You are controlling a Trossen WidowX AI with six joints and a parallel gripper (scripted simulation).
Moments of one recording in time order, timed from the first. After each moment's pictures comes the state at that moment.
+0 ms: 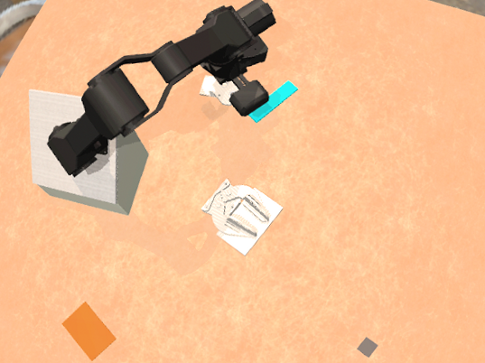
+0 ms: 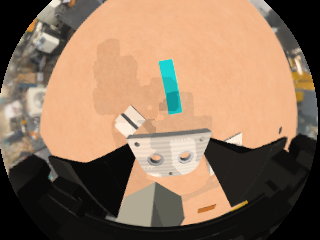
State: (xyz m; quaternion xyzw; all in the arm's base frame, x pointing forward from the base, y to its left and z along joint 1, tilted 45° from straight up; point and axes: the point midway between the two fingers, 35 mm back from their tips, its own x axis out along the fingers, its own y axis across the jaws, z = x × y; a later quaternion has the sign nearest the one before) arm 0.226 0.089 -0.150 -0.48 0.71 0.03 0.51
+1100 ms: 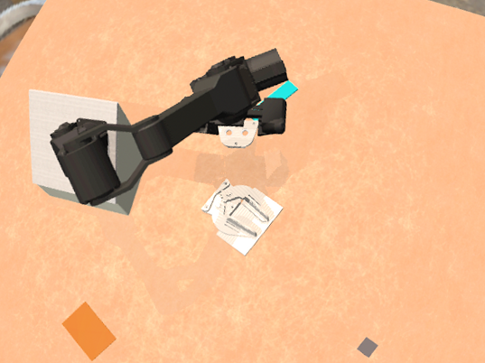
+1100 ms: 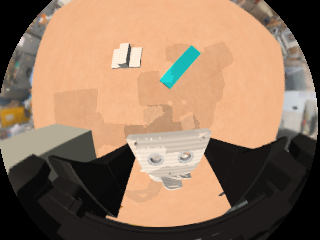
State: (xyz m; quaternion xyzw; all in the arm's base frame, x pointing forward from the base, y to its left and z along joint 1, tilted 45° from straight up) arm 0.255 0.023 -0.089 -0.66 0.63 0.33 0.26
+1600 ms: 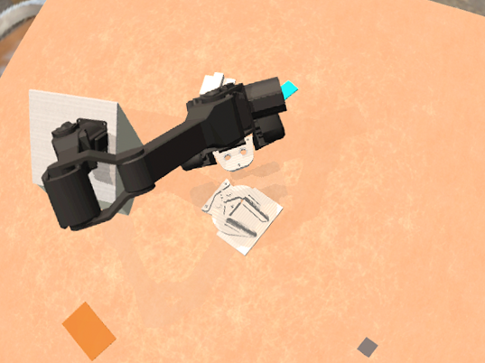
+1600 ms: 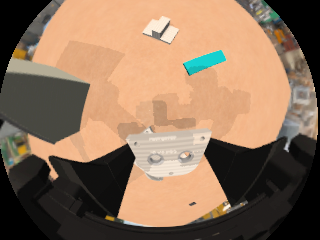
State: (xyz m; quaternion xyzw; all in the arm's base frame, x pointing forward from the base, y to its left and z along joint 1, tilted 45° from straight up) arm 0.257 -0.011 -0.063 -0.70 0.56 0.44 0.12
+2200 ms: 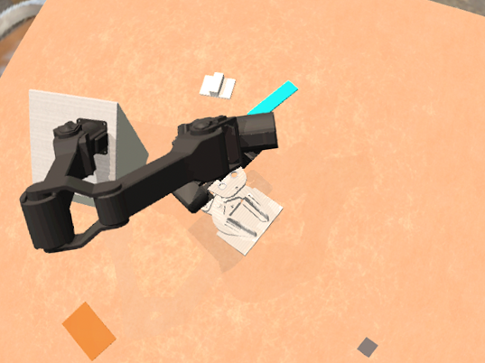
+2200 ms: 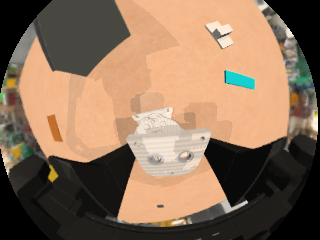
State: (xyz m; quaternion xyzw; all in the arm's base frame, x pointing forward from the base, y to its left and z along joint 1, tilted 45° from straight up) arm 0.251 -0.053 -0.034 -0.70 0.45 0.55 -0.06
